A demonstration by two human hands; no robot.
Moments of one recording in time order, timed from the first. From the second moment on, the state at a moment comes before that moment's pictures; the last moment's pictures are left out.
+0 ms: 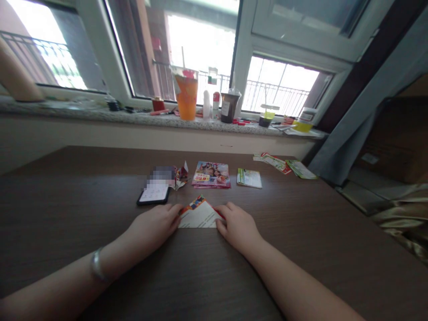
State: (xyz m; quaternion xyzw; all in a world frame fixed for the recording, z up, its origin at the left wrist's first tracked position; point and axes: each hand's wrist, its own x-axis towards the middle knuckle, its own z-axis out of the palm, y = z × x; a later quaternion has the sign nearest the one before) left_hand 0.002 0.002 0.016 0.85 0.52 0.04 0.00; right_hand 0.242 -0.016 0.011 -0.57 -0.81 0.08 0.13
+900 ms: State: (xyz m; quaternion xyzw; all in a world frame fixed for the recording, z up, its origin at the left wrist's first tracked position) left_hand 0.000 0.000 0.032 0.86 0.47 0.20 0.11; right_hand 0.257 -0.012 0.002 -0.51 -0.79 0.17 0.30
